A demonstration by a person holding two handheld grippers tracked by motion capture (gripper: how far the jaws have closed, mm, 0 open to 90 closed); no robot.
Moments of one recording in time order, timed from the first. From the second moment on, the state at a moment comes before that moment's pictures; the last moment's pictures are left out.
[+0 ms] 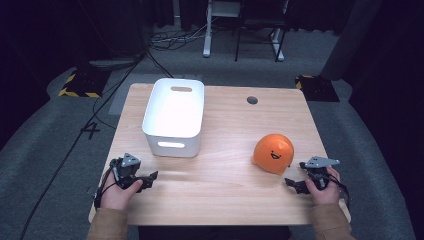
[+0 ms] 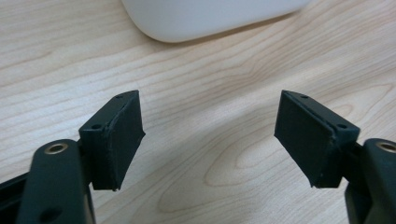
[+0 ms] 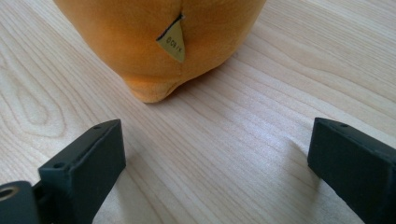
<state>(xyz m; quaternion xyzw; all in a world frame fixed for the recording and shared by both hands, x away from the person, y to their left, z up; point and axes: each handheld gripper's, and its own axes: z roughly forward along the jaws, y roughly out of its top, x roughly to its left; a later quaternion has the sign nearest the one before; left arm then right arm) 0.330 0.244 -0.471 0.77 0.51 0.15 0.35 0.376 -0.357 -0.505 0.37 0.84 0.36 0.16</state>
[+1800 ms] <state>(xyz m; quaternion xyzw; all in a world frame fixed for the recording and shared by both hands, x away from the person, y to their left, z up) 0.396 0.265 -0.389 0.67 0.51 0.23 0.48 0.377 -0.356 -0.505 0.37 0.84 0.36 0.16</state>
